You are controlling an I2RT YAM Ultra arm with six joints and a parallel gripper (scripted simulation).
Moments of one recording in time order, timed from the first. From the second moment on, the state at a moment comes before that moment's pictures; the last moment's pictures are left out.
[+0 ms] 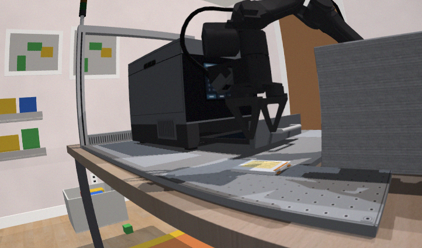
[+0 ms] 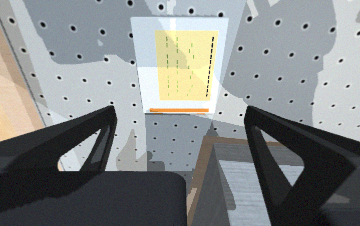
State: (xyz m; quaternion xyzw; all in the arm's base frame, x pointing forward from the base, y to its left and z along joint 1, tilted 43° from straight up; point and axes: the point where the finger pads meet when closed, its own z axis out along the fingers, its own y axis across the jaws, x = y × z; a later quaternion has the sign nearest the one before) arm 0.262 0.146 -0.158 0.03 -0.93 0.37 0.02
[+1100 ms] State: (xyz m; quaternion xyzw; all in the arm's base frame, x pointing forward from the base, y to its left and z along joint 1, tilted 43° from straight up) arm 0.262 0.147 -0.159 0.03 -0.93 0.37 0.02
